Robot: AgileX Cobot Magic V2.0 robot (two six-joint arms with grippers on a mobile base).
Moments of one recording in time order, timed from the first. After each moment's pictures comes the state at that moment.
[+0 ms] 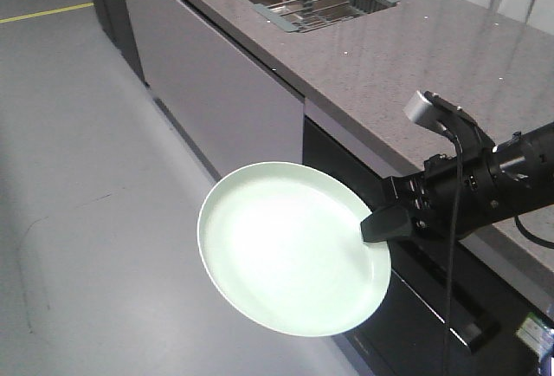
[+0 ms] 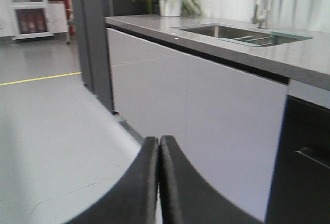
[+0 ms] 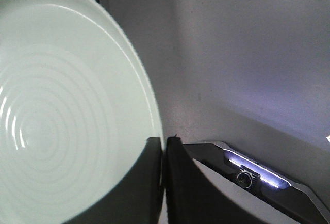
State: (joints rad) left arm 0.04 -0.01 0.02 -0.08 0.13 0.06; right arm 0.14 1.42 -1.04 0.80 1.04 -0.44
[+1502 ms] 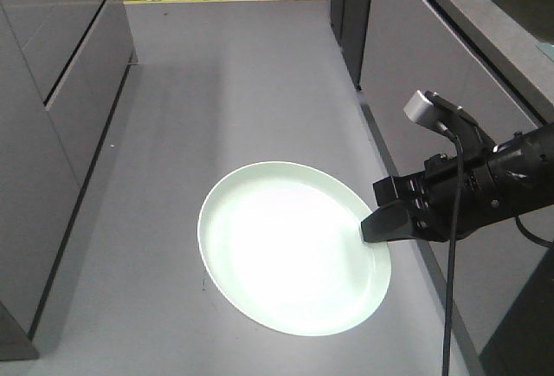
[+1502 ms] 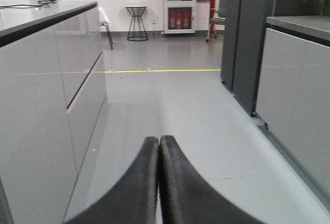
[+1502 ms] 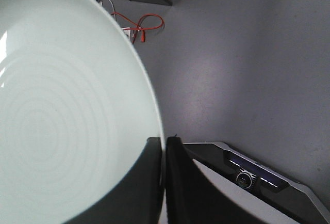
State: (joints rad) left arm 0.04 -0.01 0.02 -0.08 0.13 0.06; right arm 0.14 1.42 -1.04 0.80 1.04 -0.44
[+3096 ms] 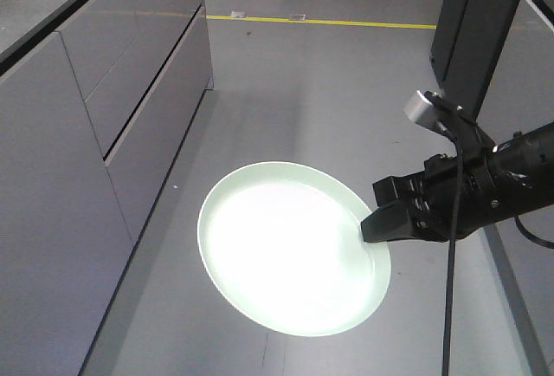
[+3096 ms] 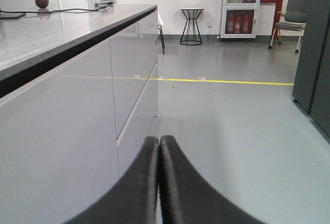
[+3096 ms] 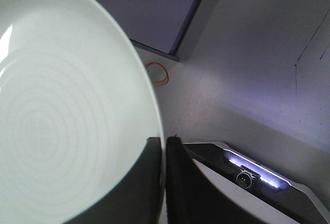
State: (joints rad) left arm 0.04 -0.01 0.02 -0.08 0.13 0.06; right arm 0.14 1.42 -1.04 0.80 1.04 -0.44
